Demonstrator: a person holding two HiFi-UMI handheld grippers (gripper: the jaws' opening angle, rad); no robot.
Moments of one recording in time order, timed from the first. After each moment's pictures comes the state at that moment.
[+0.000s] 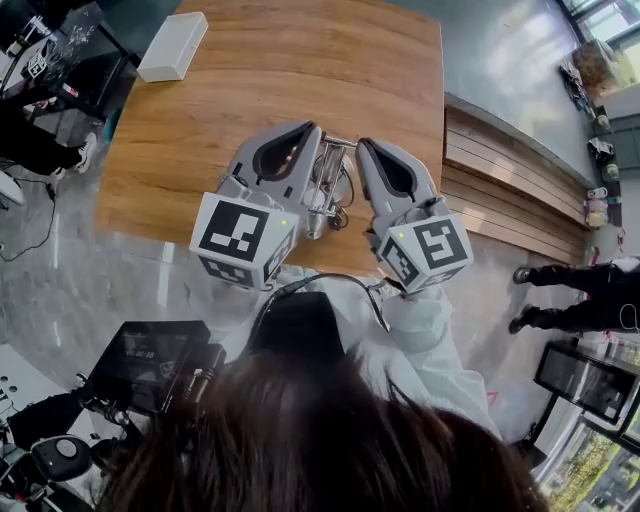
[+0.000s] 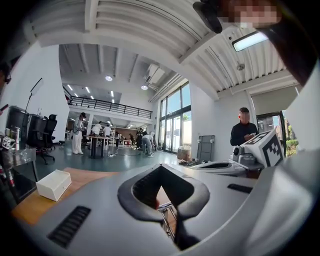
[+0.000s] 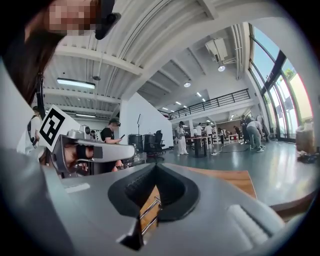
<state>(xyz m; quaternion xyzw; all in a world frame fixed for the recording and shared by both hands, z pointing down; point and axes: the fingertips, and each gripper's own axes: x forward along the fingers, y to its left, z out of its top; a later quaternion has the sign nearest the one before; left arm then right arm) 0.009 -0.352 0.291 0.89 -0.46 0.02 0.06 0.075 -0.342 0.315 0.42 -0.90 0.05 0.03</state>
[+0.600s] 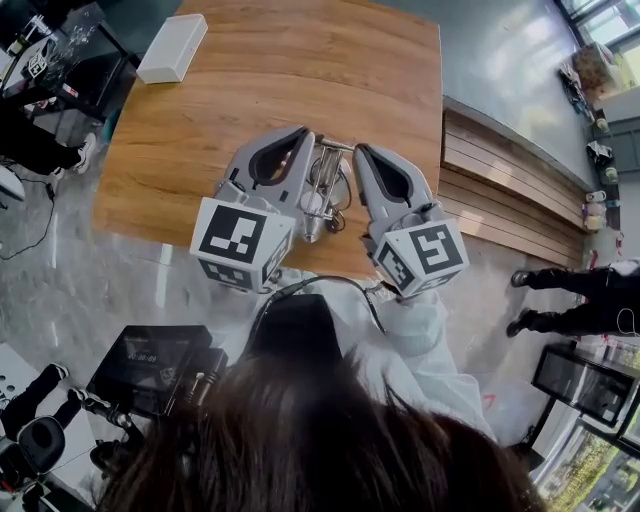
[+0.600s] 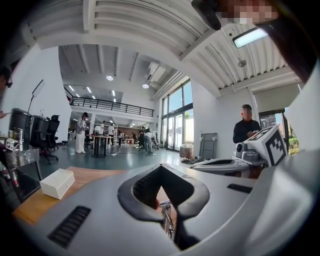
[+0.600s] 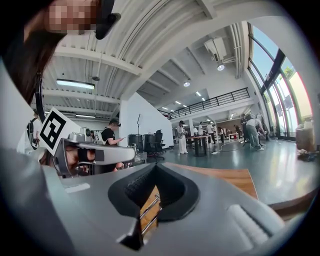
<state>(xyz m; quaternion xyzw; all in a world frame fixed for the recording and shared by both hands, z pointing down) 0.003 -0.356 0.302 0.88 -0.47 0.03 0.06 0.073 -0.343 0.319 0.42 -0.90 0.06 0.03</state>
